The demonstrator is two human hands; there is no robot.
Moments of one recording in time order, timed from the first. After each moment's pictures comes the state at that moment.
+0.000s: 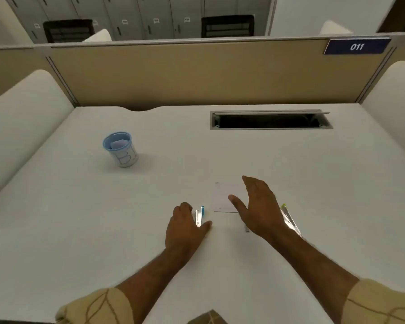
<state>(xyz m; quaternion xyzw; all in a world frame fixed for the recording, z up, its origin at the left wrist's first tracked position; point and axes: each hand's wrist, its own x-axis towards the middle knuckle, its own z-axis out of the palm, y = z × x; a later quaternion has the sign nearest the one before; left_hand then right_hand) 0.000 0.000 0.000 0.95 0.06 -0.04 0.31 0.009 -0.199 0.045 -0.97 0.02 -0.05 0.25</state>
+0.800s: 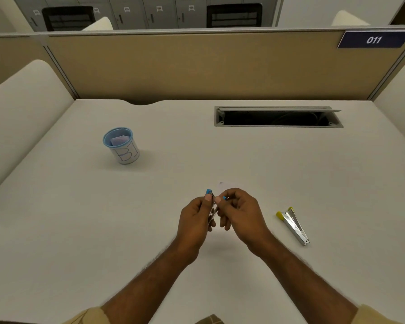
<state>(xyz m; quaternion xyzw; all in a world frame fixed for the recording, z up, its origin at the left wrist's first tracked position) 0.002 -0.019 0.051 0.72 0.10 -0.09 0.68 0.001 -0.148 0.064 -0.72 0.07 0.04 0.69</state>
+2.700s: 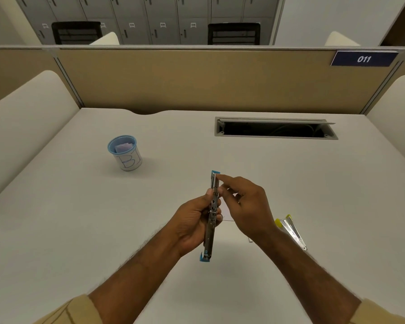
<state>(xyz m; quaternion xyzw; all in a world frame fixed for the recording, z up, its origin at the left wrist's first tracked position) 0.017 -0.008 0.091 0.41 0.13 -0.28 0.86 0.015 -0.155 0.099 -0.86 -0.11 -0.16 0.47</state>
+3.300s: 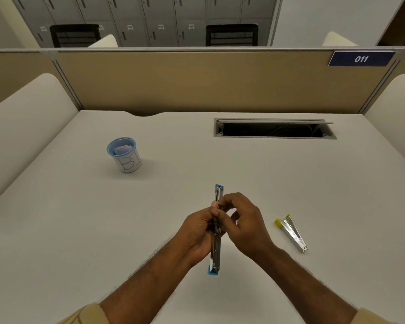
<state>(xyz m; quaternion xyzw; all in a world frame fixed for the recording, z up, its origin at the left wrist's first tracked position) 0.006 -0.021 0.072 0.41 0.18 -0.27 0.85 -0.007 -0.151 0.068 -0.83 -0.11 -0.14 0.53</state>
